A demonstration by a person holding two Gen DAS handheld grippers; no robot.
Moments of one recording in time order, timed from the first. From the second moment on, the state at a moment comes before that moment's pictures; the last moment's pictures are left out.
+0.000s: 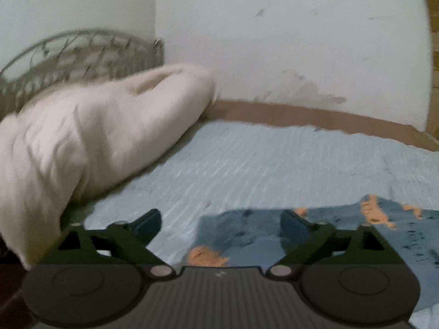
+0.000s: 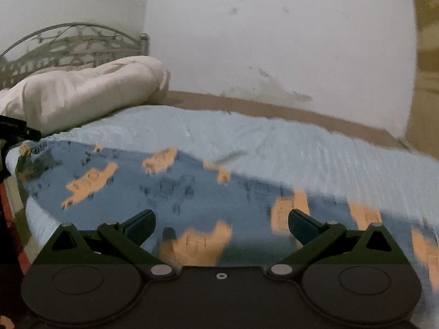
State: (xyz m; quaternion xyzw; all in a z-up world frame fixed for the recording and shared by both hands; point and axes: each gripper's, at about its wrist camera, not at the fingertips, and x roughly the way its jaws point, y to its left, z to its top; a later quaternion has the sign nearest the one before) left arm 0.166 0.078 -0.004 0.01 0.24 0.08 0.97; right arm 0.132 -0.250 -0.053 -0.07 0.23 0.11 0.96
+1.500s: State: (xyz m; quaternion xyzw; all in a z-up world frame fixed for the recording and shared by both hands) left arm 0.177 -0.059 -0.046 0.09 0.33 0.00 0.94; right arm 0.057 -0.416 -0.067 -0.09 0.22 -0.19 0.95
